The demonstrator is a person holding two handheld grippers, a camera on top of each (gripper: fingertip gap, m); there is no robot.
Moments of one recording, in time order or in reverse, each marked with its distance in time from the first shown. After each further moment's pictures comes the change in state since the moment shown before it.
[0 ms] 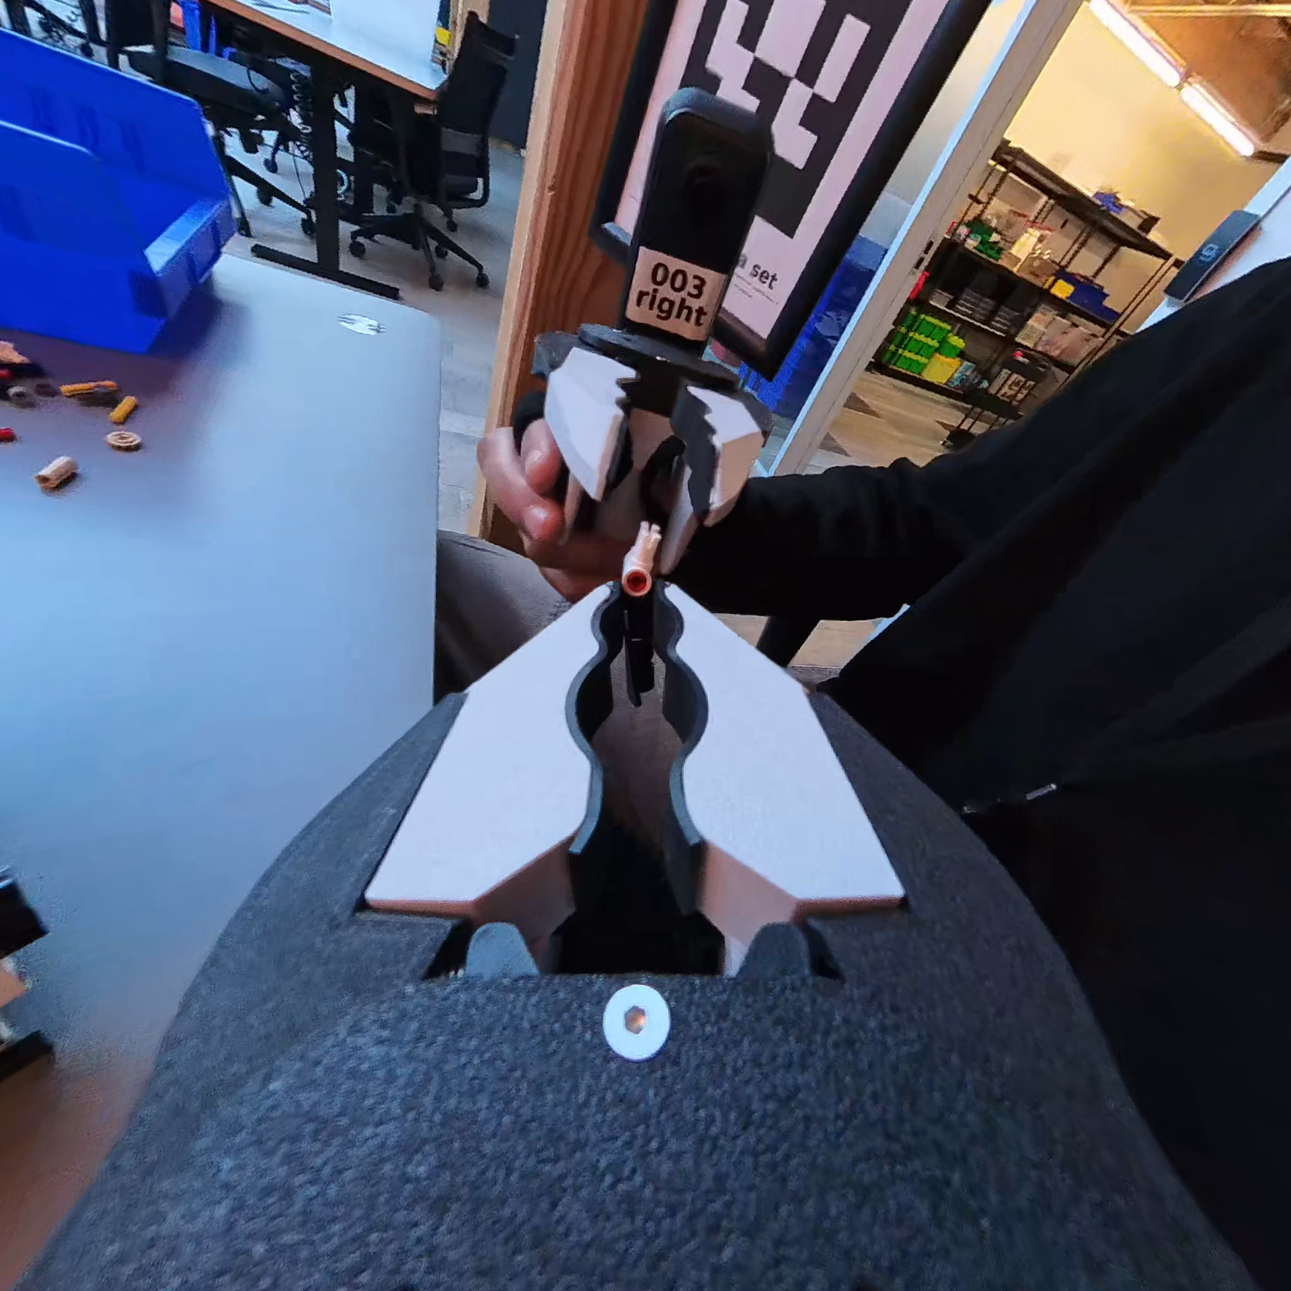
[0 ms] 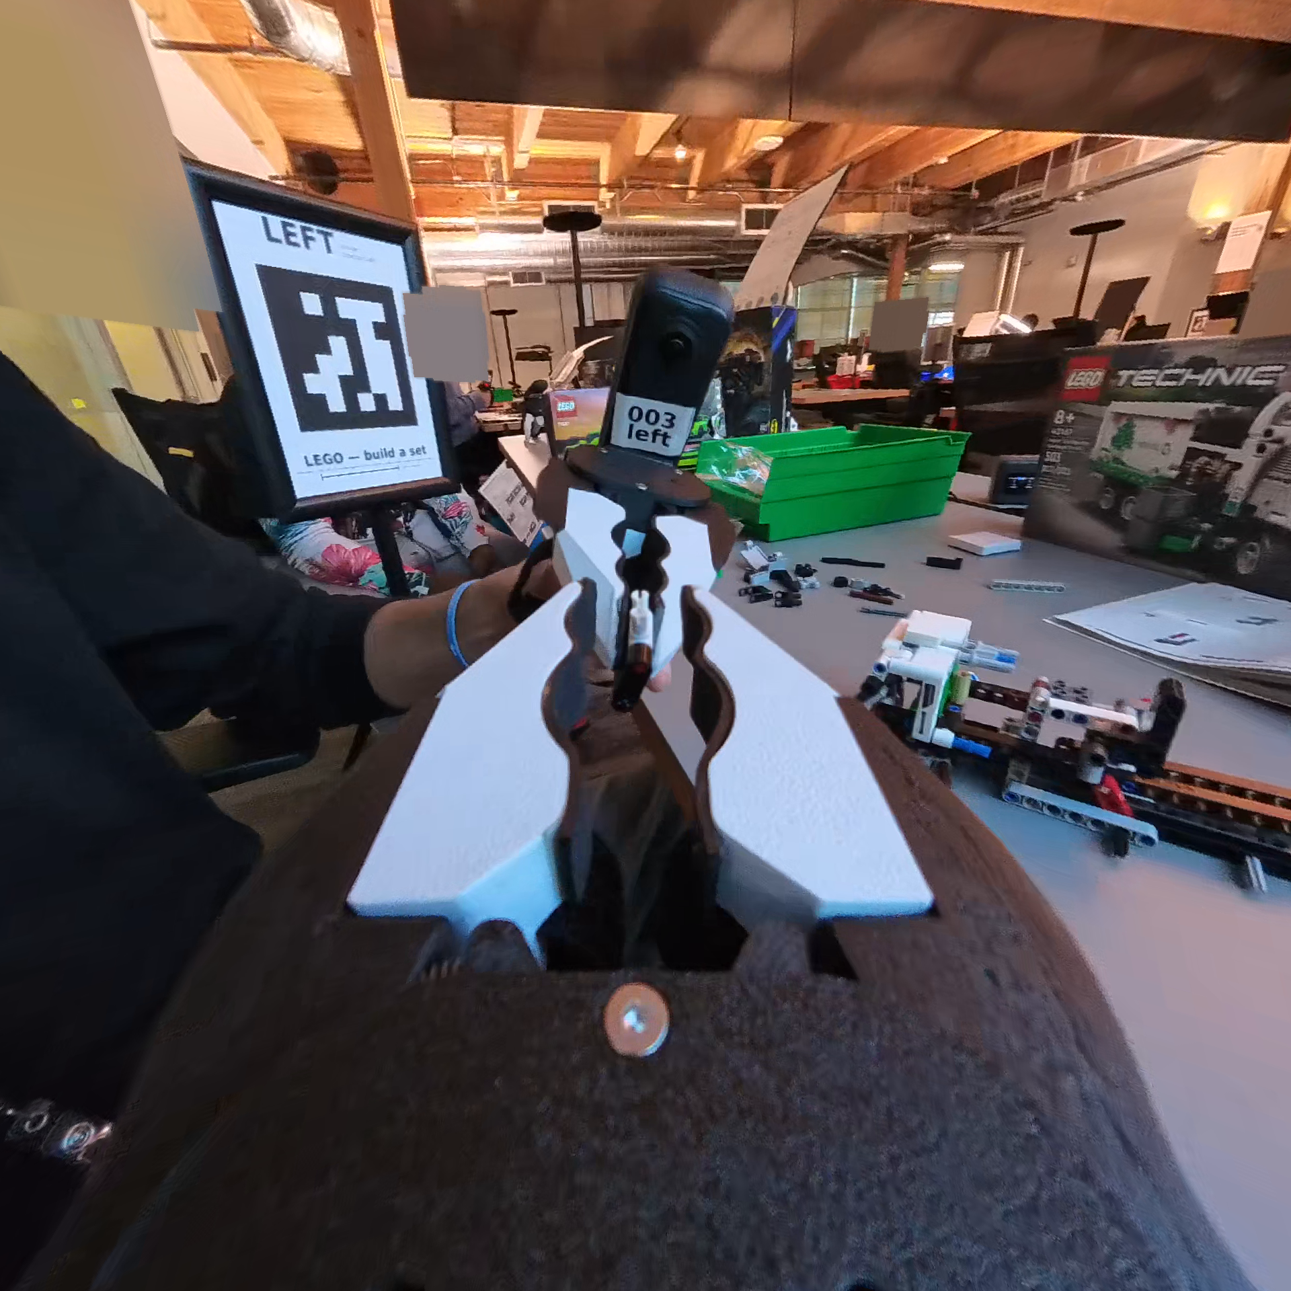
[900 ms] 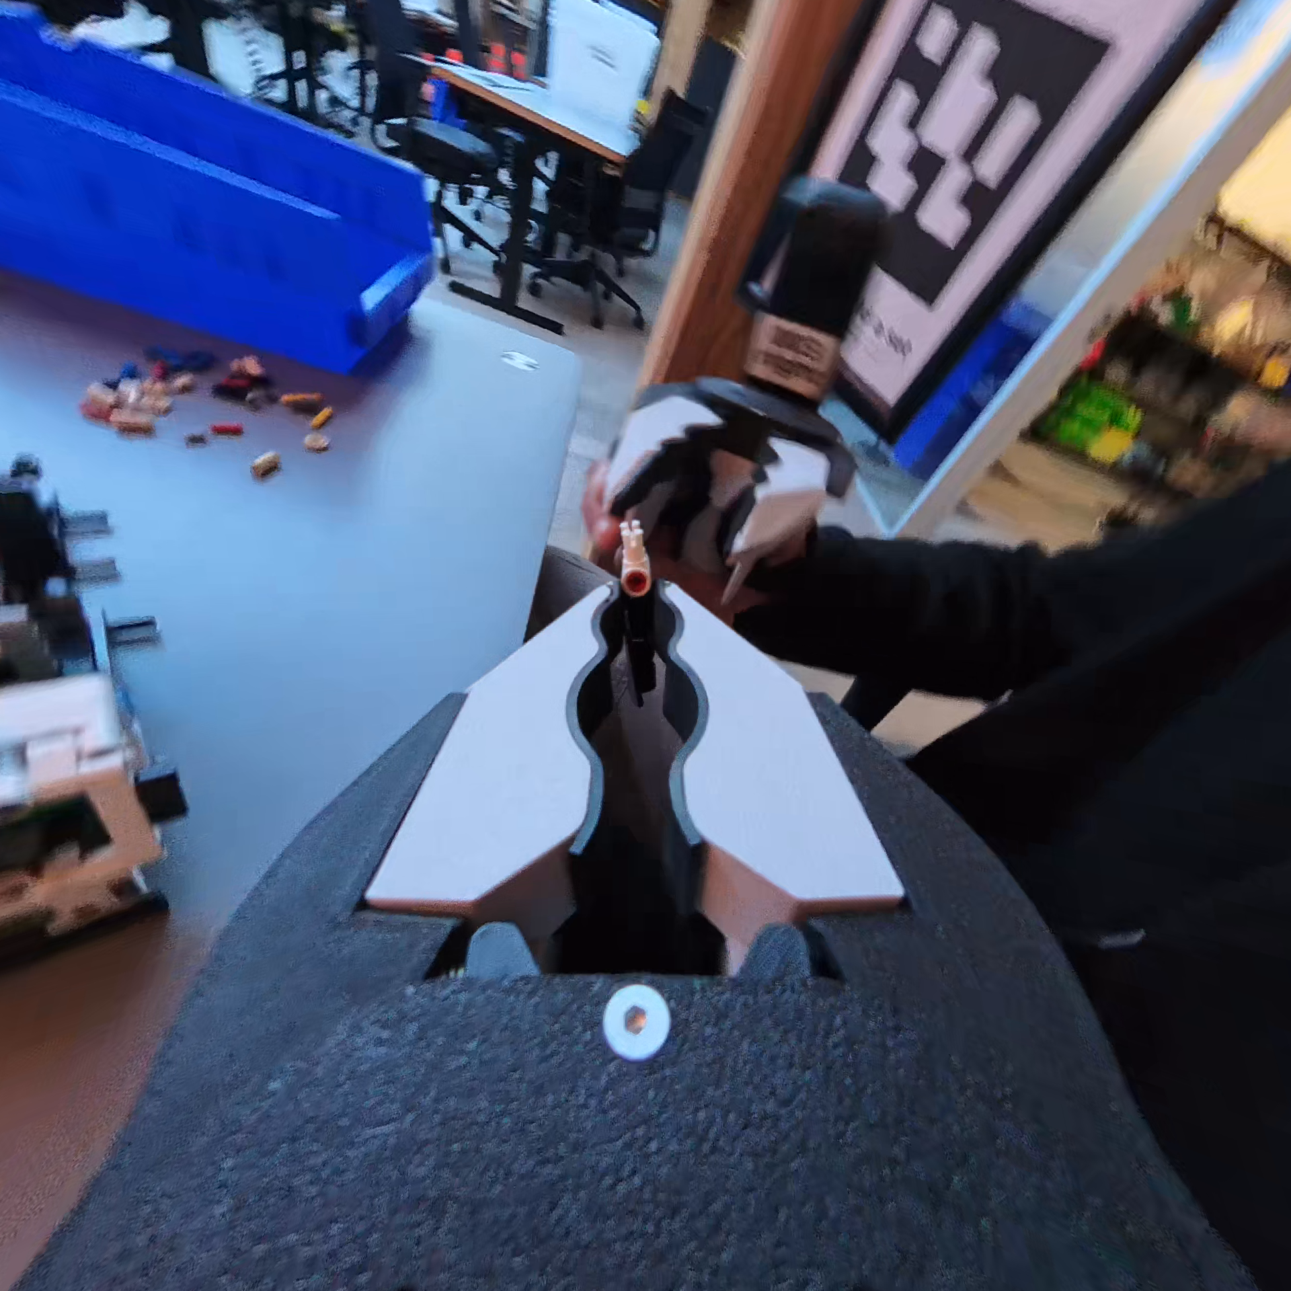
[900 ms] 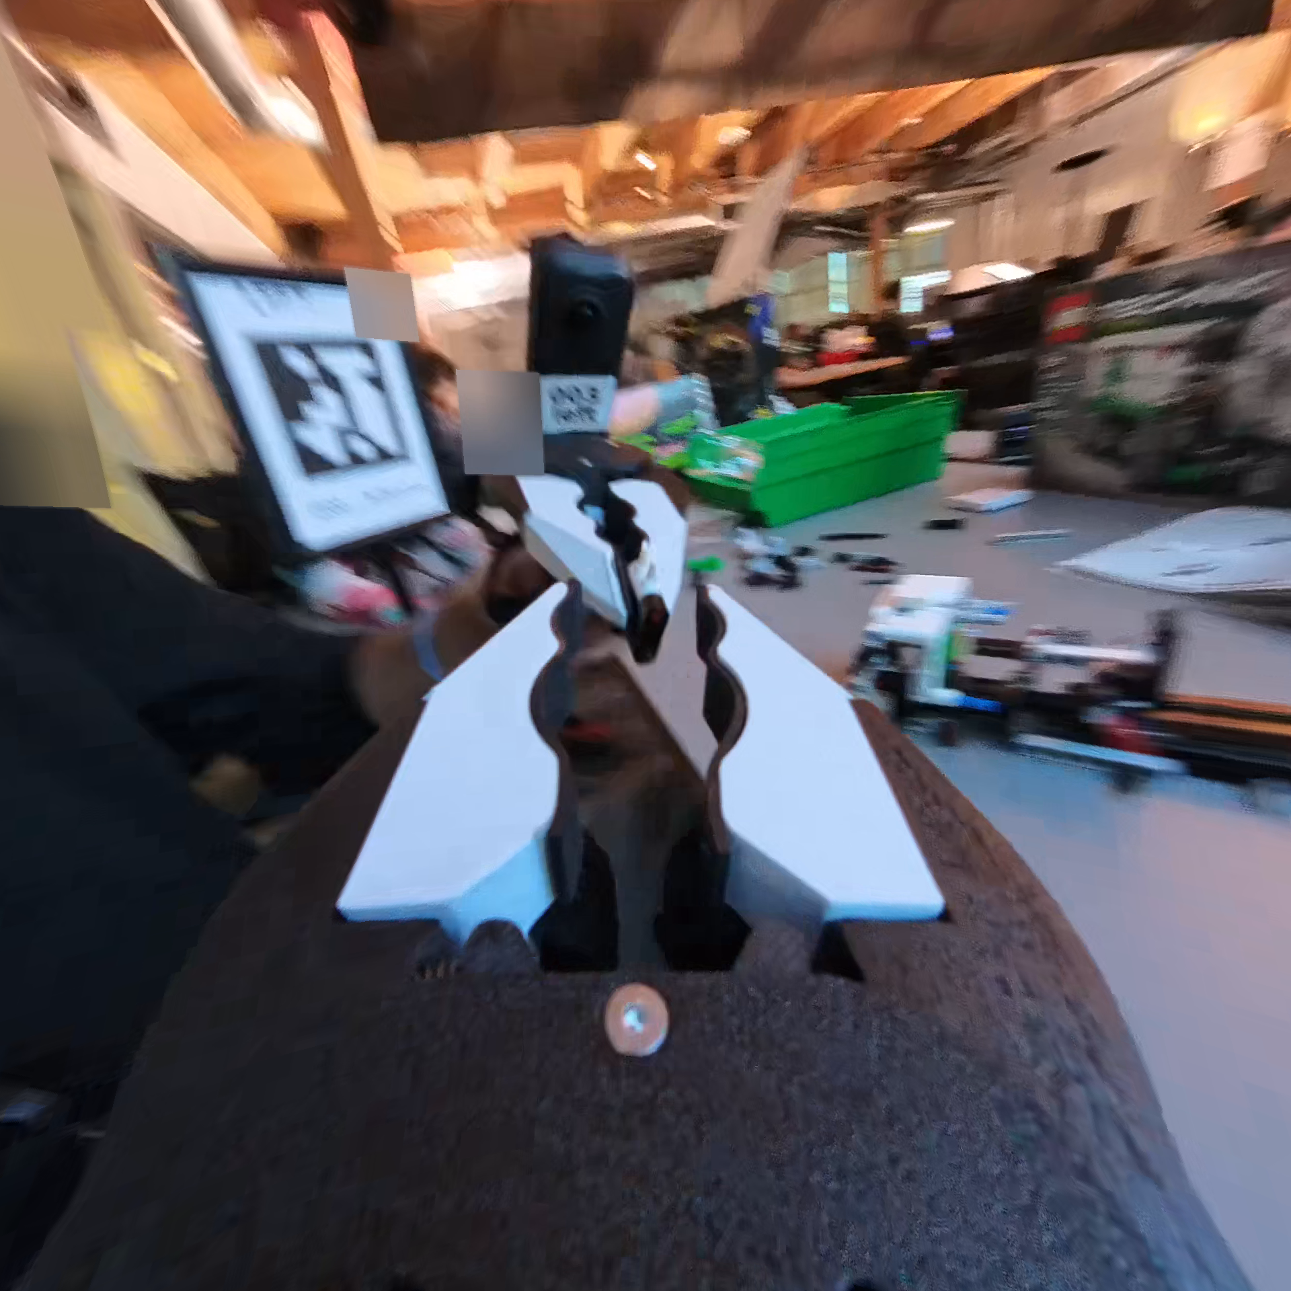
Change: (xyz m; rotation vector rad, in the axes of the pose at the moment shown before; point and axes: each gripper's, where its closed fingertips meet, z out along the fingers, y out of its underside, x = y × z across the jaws) left arm -0.014 -0.015 -0.007 0.046 -0.222 -0.019; right arm 0.012 0.000 -0.005 0.003 0.040 0.120
